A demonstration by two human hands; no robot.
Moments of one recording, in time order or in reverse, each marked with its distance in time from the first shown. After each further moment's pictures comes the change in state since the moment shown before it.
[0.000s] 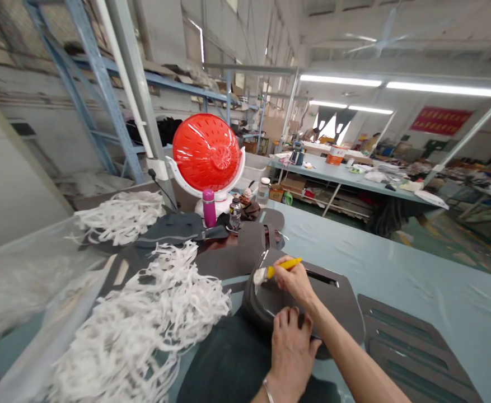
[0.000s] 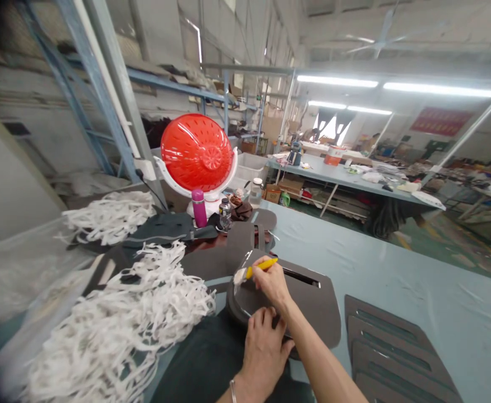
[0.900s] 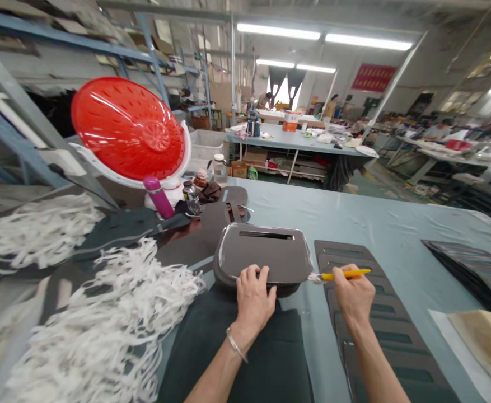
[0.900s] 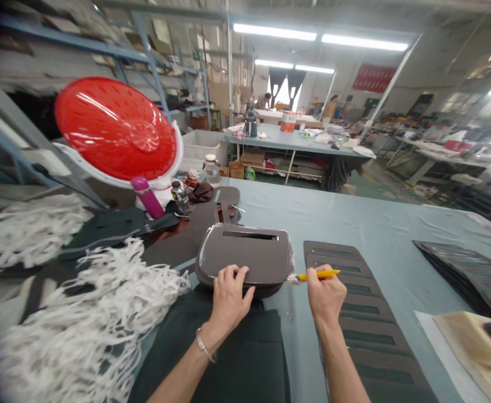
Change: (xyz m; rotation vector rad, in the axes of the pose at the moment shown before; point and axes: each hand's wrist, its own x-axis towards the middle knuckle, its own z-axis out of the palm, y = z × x) left_hand 0.005 0.009 -0.027 -0.116 -0.125 0.026; right_hand -0.179 0.018 -0.158 -0.757 0.988 0.192
